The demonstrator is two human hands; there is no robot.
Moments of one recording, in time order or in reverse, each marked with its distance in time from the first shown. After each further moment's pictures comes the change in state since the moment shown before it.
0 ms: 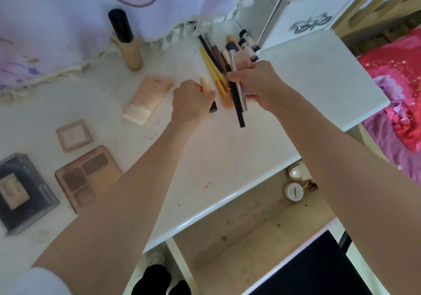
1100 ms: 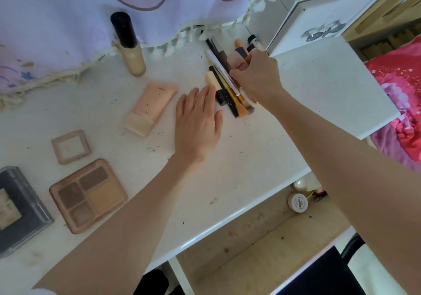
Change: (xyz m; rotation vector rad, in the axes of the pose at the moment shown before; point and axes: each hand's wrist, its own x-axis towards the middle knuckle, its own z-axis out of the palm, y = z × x) left_hand 0.007 -0.058 0.023 0.657 0.223 0.624; right_hand 0.046 -0.006 0.017 -0.667 0.275 -0.338
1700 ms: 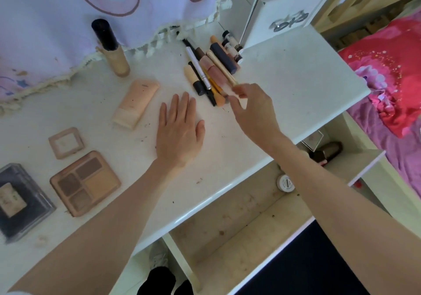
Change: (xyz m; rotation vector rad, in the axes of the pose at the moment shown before) left_hand -0.036 0.004 -0.011 0.180 -0.195 0.027; right_hand -0.107 0.046 -0.016 0.135 0.087 -0.110
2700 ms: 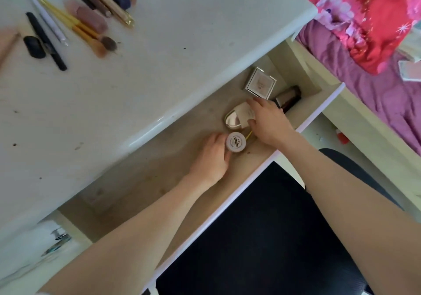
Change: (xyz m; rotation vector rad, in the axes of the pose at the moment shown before) left_hand -0.082 0.209 0.128 -0.540 -0.395 0.132; right_hand -0.088 0.247 -0.034 -0.461 -0.386 0.170
